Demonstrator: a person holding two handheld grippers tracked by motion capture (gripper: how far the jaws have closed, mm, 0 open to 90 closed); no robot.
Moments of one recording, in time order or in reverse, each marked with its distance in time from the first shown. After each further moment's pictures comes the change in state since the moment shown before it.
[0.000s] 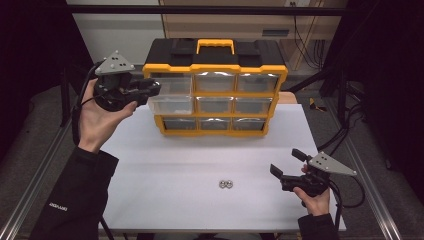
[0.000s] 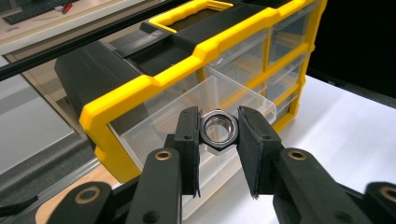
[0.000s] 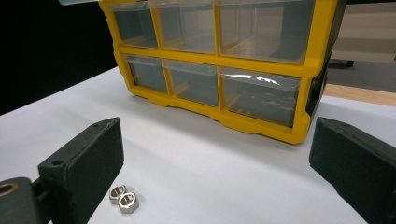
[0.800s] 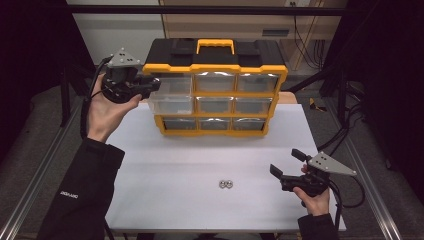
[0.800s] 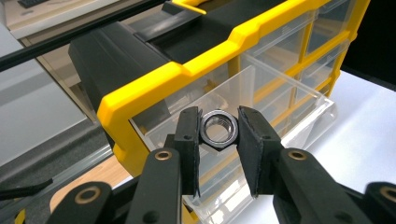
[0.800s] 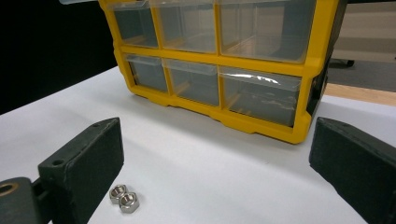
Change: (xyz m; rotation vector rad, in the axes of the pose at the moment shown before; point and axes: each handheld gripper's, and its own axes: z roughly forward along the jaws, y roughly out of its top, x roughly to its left) left arm 0.019 -0.007 0.029 0.066 0.051 -0.010; right arm 0.000 0.000 0.000 0.003 0.001 0.001
